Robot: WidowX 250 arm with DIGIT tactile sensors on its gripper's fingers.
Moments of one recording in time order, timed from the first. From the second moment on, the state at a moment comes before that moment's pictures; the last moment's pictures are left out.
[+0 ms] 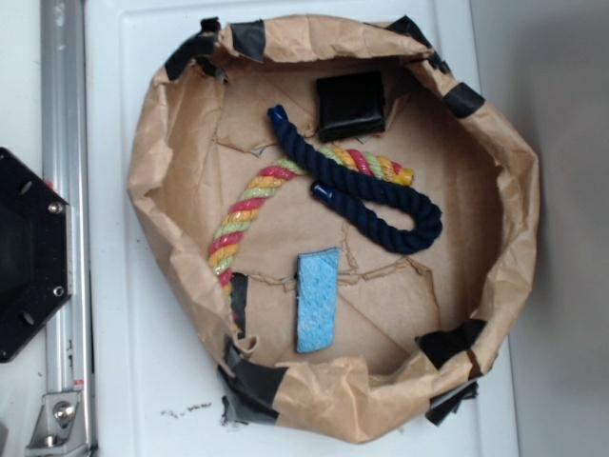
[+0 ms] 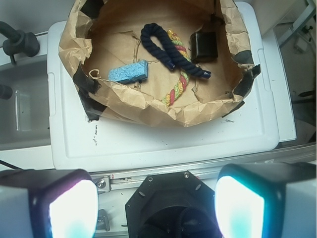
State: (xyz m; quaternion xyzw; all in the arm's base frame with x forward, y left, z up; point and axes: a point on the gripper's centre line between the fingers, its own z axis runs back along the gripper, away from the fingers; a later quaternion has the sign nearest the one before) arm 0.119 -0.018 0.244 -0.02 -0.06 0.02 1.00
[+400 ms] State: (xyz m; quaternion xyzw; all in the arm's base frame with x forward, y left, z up) arm 0.119 -0.017 0.241 -0.02 -0.06 0.02 1.00
